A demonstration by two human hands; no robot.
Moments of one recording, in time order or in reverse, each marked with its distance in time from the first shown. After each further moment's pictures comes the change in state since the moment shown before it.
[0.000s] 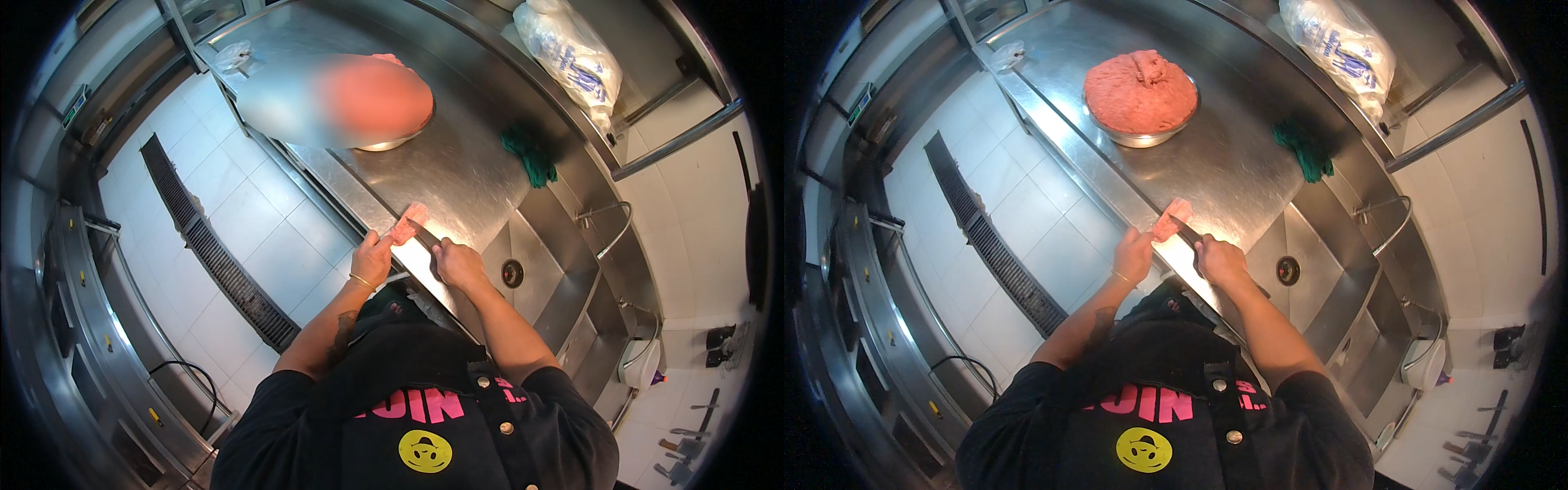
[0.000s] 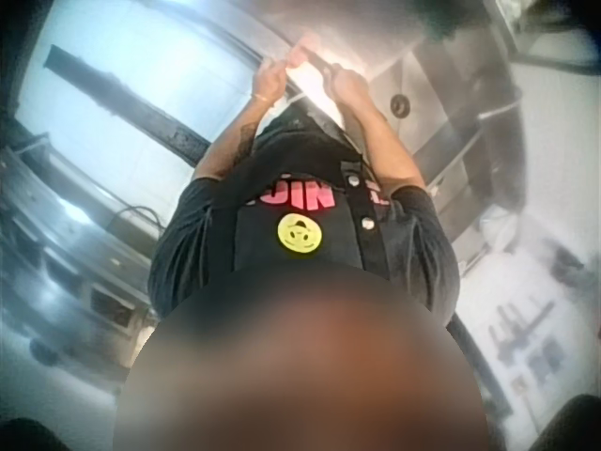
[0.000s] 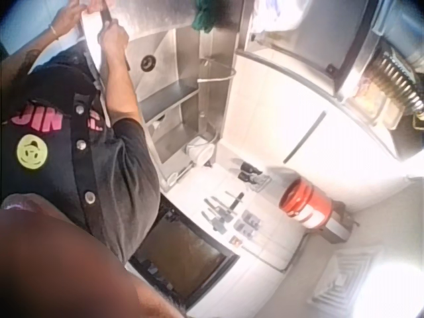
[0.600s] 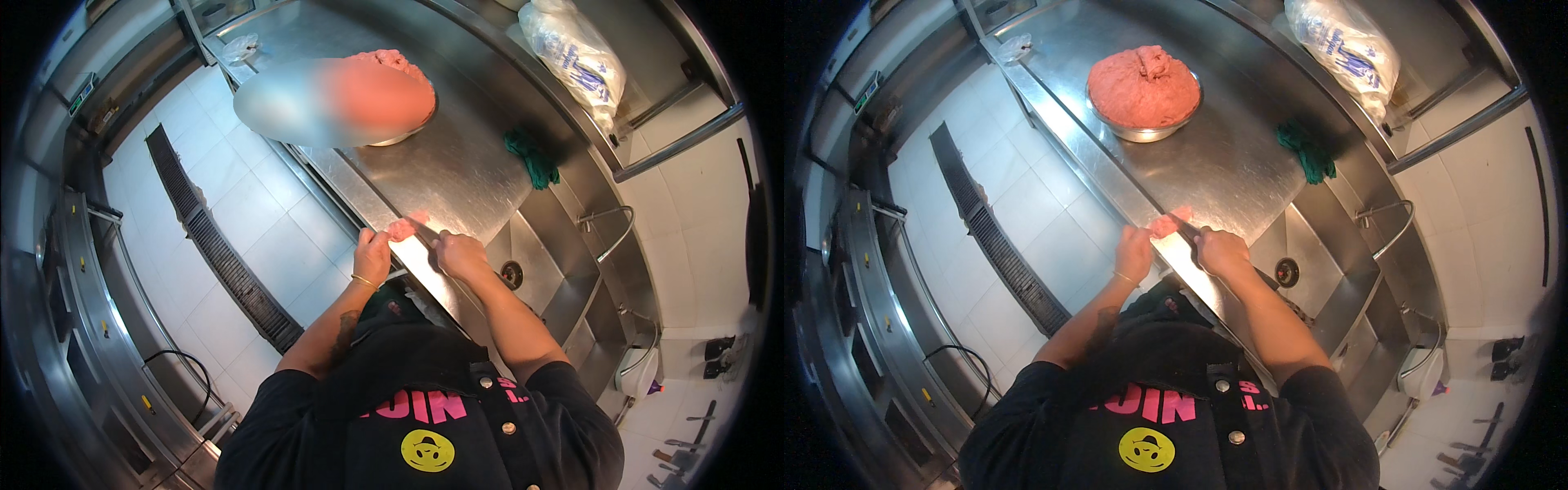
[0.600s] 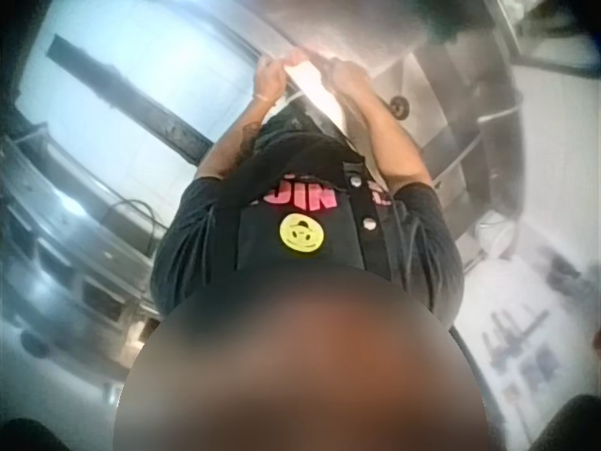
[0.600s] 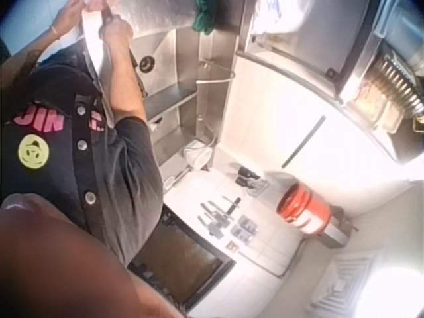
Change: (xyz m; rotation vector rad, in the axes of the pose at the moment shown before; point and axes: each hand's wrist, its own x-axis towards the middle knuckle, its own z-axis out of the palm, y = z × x) left_hand -0.012 0.001 0.025 -0.061 0.218 -0.058; right_hand 0.007 0.006 -0.015 -0.064 0.000 -0.110
